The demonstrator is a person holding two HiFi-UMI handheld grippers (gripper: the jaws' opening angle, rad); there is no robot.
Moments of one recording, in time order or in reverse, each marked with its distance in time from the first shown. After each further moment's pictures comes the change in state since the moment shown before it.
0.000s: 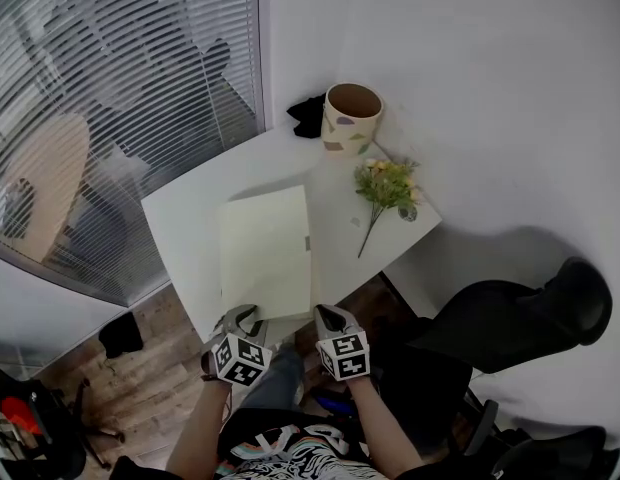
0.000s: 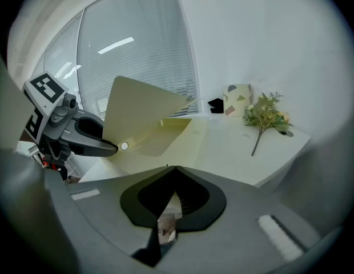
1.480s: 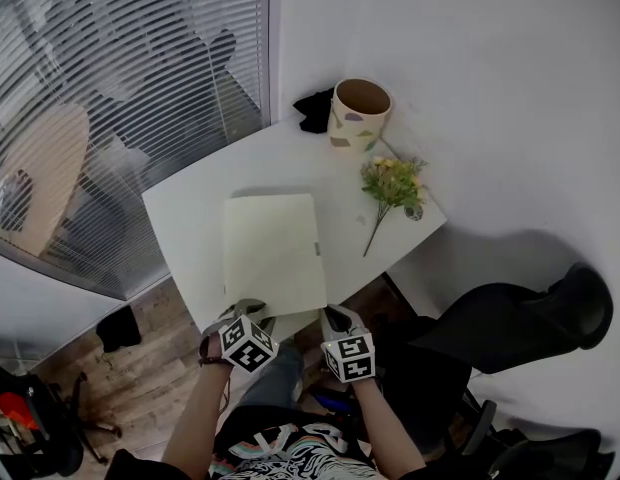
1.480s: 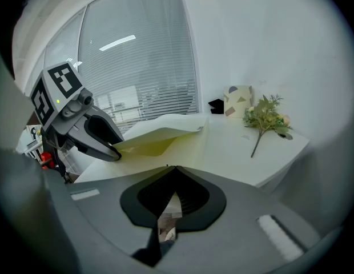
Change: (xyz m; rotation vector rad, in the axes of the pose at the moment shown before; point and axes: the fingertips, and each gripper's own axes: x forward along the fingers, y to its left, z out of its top) left arm 0.022 -0.013 -0.008 0.100 0.172 -0.206; right arm 0.003 -0.003 -0.001 -0.025 0.002 -0.011
